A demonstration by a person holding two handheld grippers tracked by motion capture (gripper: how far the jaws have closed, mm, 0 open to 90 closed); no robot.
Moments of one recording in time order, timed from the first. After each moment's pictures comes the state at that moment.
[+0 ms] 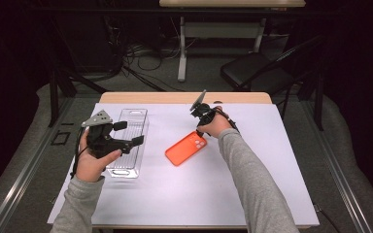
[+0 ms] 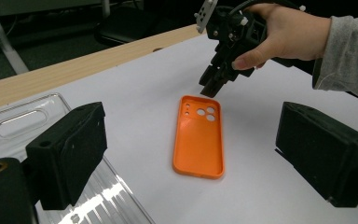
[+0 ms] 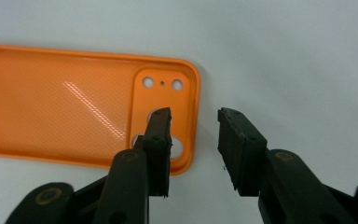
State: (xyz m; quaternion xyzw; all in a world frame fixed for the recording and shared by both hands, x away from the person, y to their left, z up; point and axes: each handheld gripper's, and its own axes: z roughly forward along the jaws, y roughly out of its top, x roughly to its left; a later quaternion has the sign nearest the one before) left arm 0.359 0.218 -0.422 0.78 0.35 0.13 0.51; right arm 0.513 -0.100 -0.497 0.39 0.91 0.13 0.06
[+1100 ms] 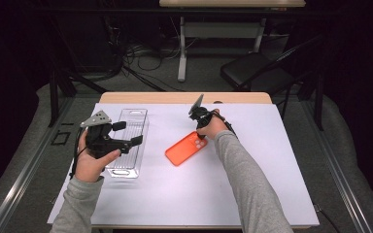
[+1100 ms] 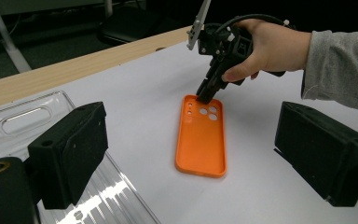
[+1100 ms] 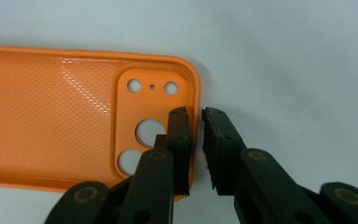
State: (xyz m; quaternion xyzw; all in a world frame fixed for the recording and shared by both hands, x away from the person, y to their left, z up) left arm 0.359 0.221 -0.423 0.77 0.35 0.13 0.51; right arm 0.523 -0.096 -0.523 0.41 0.90 0.11 0.04
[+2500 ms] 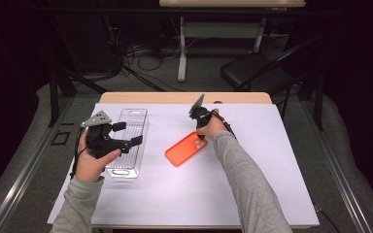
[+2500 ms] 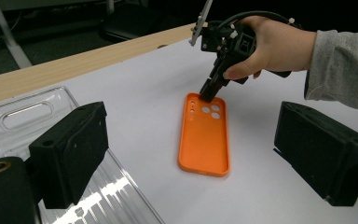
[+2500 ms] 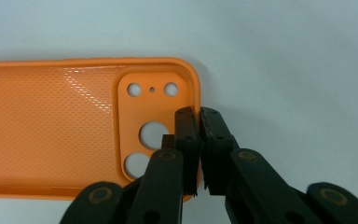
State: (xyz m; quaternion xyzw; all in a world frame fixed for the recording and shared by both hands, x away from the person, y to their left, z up) left arm 0.361 0.222 -0.427 0.77 0.36 0.13 0.50; right arm 0.522 -0.094 -0.524 0.45 0.89 0.11 0.03
